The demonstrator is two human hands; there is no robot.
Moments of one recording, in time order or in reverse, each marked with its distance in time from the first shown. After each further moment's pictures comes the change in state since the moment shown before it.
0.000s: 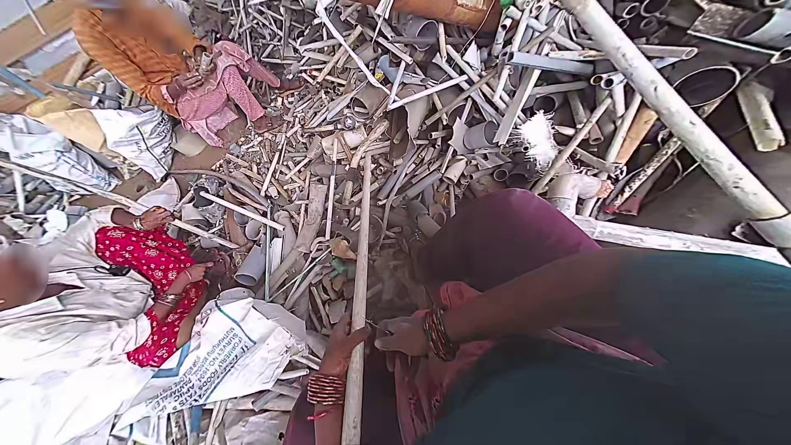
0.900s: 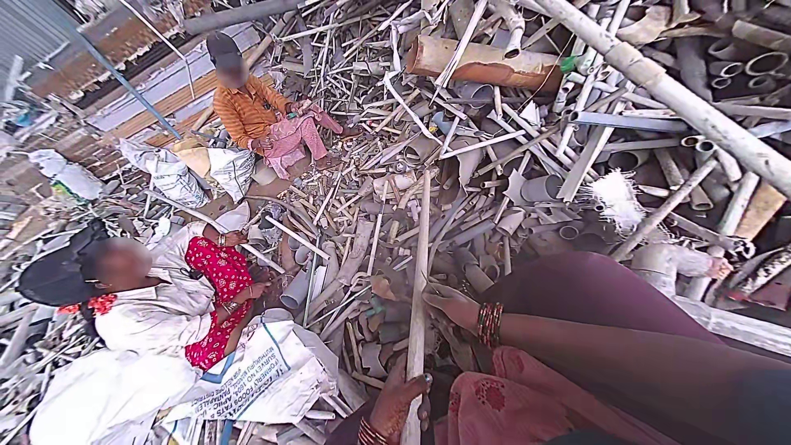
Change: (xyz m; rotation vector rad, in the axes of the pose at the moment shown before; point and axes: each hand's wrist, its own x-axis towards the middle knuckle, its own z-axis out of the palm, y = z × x) left_hand -0.030 0.024 0.033 -0.342 -0.230 0.091; right_hand 0.017 -0.014 -0.099 0.254 0.384 -0.458
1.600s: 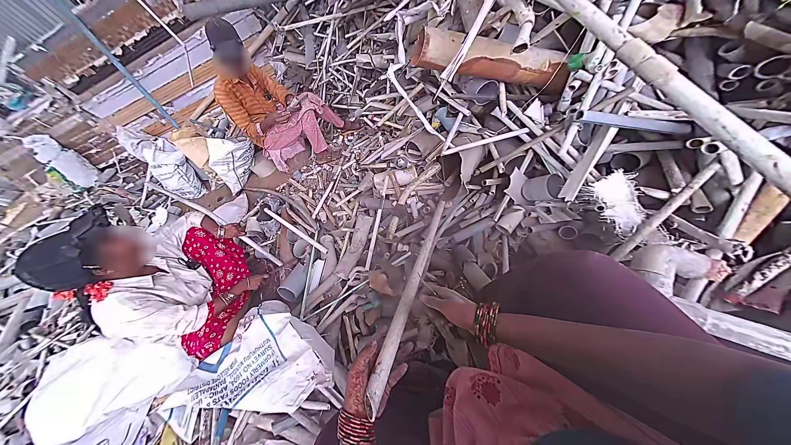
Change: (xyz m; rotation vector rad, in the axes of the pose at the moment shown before) left_hand 0.006 -0.001 -0.036 -0.516 0.104 0.229; right_hand 0.001 0.006 0.004 -0.089 -0.010 0.072
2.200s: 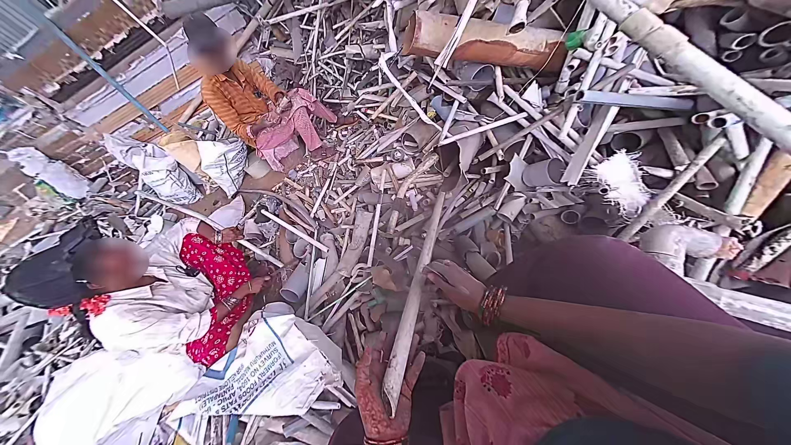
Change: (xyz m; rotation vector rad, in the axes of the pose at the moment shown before) left_hand -0.019 -0.011 0.033 -0.236 0.183 0.149; right_hand 0.015 -0.004 -0.023 -0.583 0.162 -0.323
